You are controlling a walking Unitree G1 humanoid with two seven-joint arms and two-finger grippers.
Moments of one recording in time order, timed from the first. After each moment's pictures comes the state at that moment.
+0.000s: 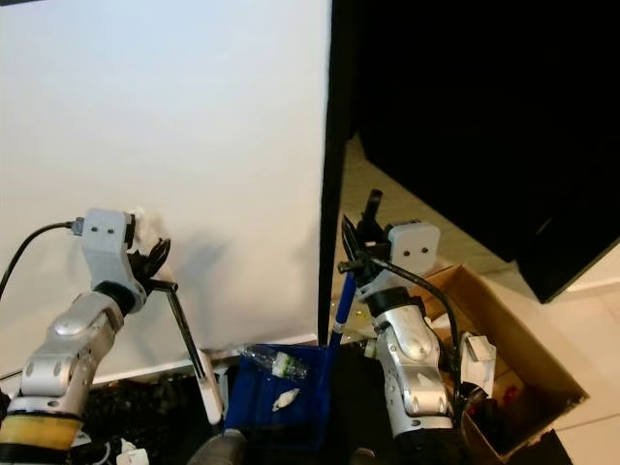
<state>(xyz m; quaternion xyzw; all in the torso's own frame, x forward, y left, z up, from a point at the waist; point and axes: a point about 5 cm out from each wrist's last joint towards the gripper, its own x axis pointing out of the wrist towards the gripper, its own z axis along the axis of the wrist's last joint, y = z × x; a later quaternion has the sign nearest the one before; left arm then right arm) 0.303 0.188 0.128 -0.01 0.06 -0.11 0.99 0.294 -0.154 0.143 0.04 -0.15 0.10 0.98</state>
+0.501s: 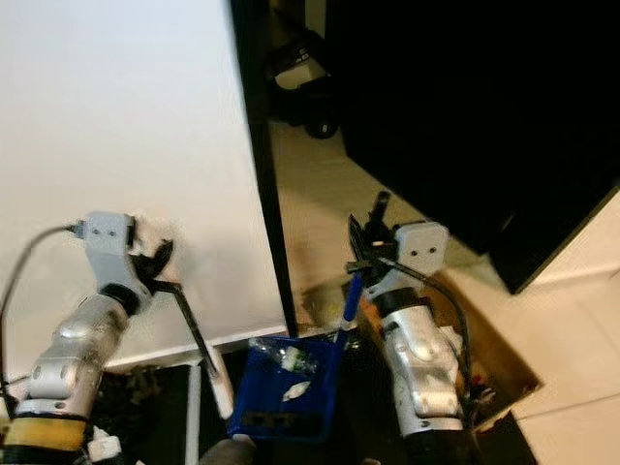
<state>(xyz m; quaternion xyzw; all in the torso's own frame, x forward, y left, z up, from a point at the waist) 0.304 0.190 0.129 -0.01 0.05 -0.11 0.99 0.294 -0.159 0.143 0.04 -0.14 0.09 0.98</state>
